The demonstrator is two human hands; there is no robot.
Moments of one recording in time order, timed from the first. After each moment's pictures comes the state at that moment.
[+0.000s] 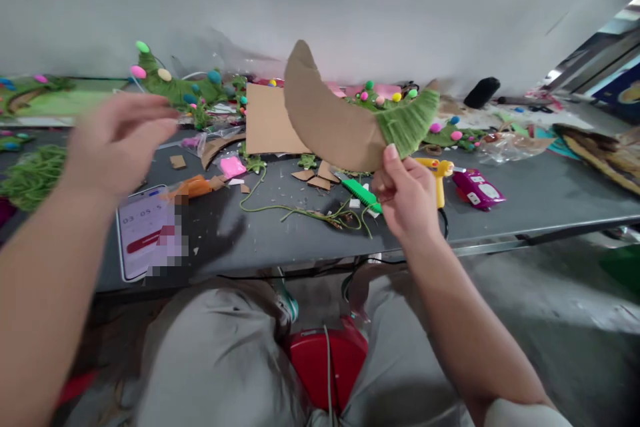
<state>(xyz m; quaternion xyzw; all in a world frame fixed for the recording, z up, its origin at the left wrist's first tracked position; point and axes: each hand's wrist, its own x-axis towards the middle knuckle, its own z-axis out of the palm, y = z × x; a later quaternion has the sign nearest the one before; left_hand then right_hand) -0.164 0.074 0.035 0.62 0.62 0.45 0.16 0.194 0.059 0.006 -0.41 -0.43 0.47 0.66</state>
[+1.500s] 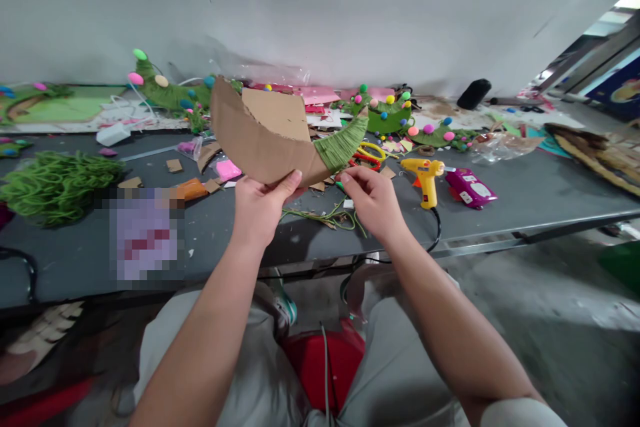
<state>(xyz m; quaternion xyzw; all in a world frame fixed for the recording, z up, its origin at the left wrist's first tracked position) 0.005 0.055 -0.029 0.40 0.40 0.68 0.46 0.192 0.060 -0.017 -0.47 -0.65 0.34 0.49</state>
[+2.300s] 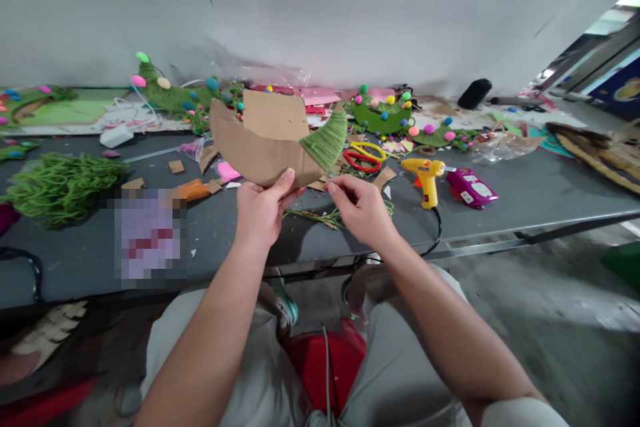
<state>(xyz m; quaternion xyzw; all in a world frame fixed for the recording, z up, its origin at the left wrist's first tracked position) 0.008 0.056 -0.029 0.30 0.40 0.69 0.52 0.181 0.049 -0.022 -0.48 -0.70 0.30 0.43</state>
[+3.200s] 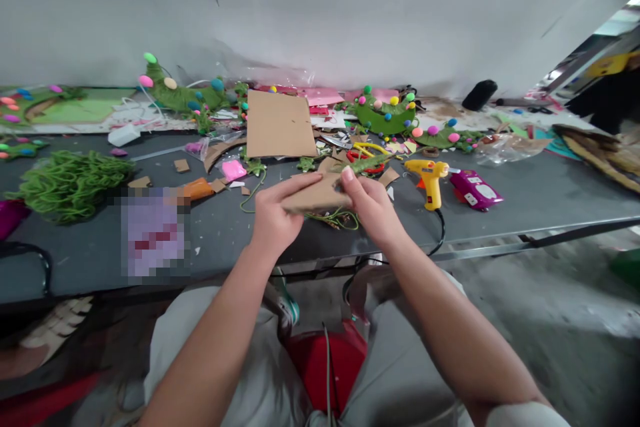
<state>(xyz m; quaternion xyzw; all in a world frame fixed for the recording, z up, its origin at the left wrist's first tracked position) 0.004 0.040 -0.033 0.65 0.42 0.59 0.24 0.181 0.046 -0.008 -0.46 -0.62 0.45 0.46</state>
